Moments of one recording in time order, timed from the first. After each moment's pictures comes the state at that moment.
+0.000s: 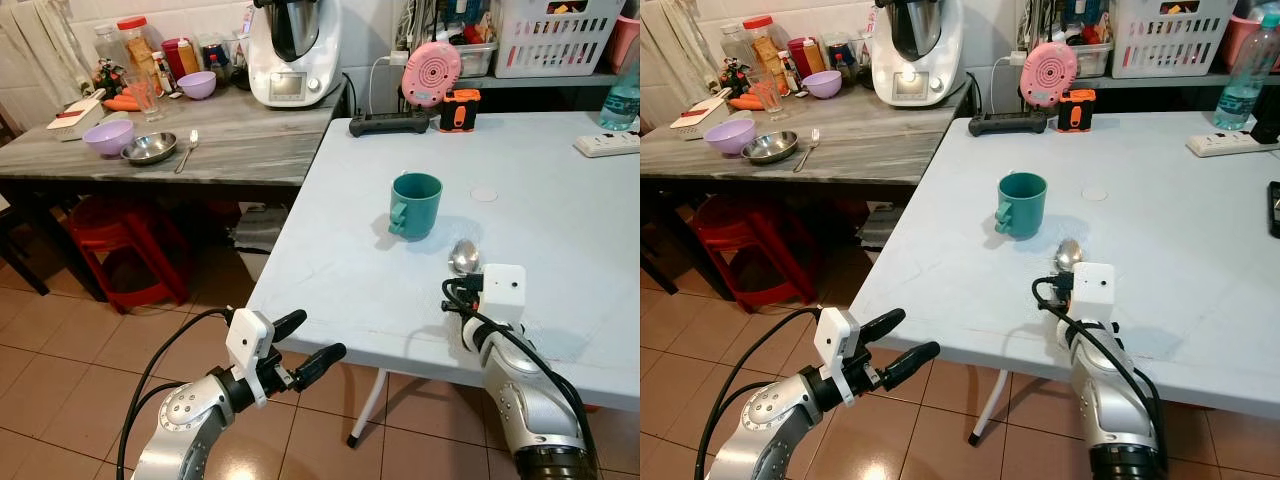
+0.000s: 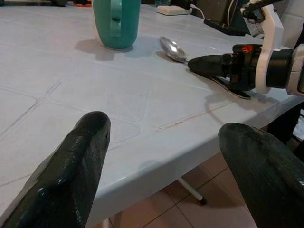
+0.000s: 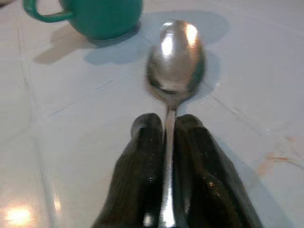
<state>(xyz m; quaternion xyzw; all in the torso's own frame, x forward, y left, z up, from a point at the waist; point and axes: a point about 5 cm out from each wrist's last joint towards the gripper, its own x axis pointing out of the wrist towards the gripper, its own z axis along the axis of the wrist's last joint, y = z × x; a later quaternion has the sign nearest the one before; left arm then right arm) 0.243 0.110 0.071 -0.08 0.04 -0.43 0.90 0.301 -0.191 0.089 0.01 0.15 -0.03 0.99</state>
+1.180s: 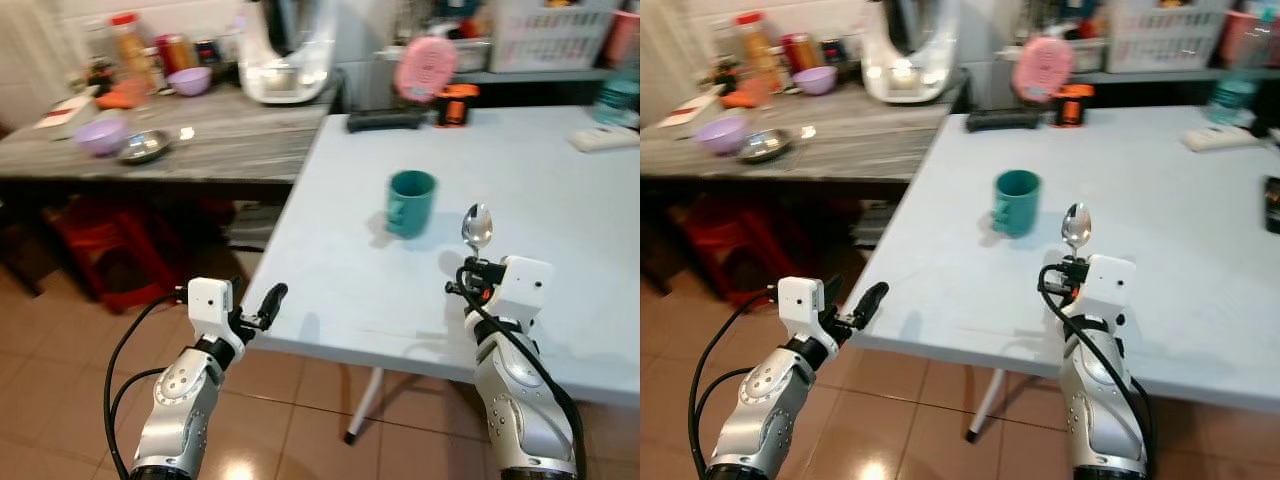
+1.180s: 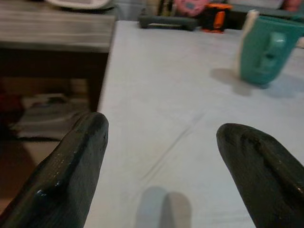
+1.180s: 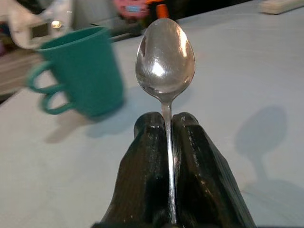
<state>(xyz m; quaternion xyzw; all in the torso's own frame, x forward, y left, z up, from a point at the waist) 0.286 0.140 0.077 -0.10 0.02 -0.18 0.98 0.288 -0.183 0.120 0.07 0.01 -0.08 0.99</state>
